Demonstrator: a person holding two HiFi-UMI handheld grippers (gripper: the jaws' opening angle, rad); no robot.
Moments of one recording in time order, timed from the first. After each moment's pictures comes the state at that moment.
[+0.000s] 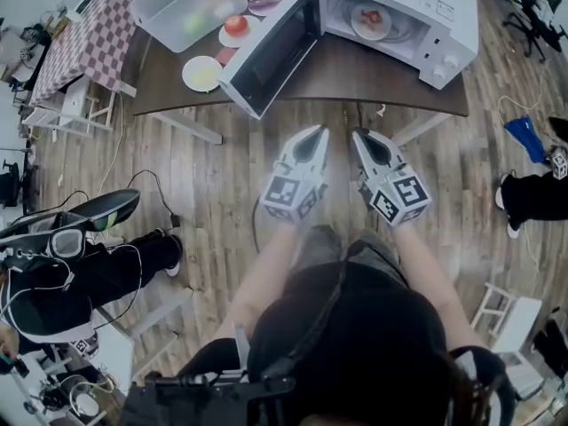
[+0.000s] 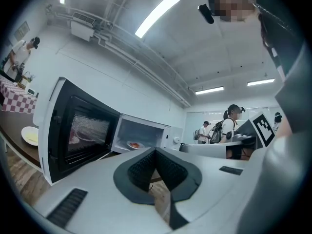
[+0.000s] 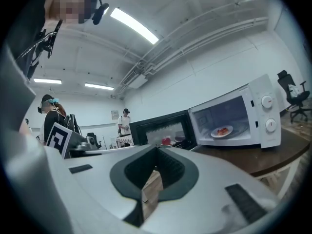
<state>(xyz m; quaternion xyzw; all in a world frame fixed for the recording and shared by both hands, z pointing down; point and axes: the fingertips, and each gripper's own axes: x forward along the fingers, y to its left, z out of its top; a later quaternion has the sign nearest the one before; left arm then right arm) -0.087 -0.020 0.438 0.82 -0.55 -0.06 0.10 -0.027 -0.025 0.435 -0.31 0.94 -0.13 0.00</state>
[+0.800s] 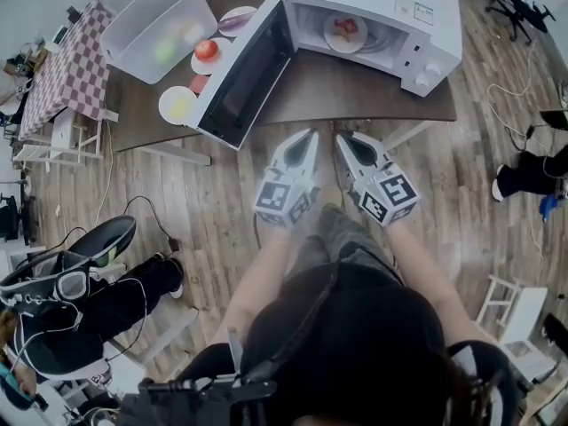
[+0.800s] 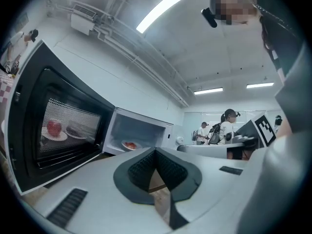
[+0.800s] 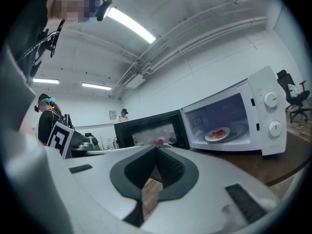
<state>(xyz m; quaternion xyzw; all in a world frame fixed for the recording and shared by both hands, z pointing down) -0.072 -0.086 0.445 0.84 -0.53 -0.06 0.11 -0.024 -0.085 0.442 -0.31 0.94 -0.13 0.00</state>
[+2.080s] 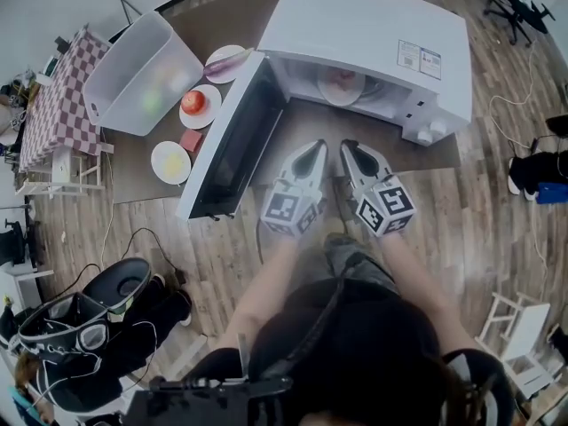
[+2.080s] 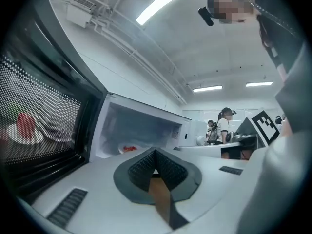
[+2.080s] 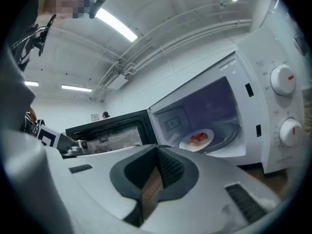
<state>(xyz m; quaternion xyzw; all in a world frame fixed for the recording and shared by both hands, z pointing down) -0.057 -0.227 0.459 0.85 -0.51 -0.05 0.12 -0.011 -0.231 0.462 -0.39 0.90 -0.18 0.01</state>
